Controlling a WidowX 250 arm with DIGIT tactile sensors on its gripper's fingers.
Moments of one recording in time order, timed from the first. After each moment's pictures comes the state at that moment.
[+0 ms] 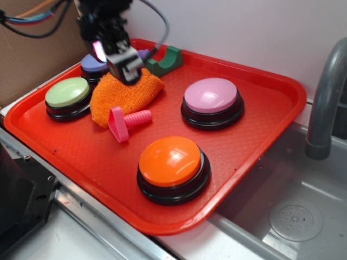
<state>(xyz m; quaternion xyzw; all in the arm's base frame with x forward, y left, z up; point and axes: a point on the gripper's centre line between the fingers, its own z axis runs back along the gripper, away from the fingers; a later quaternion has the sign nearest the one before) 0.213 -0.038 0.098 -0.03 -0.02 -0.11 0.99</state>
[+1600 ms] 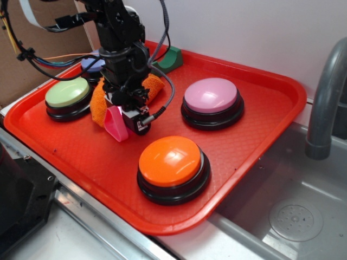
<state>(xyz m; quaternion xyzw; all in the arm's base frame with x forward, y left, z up) 0.216 -0.017 0.021 -0.01 0.02 -0.05 1.00</state>
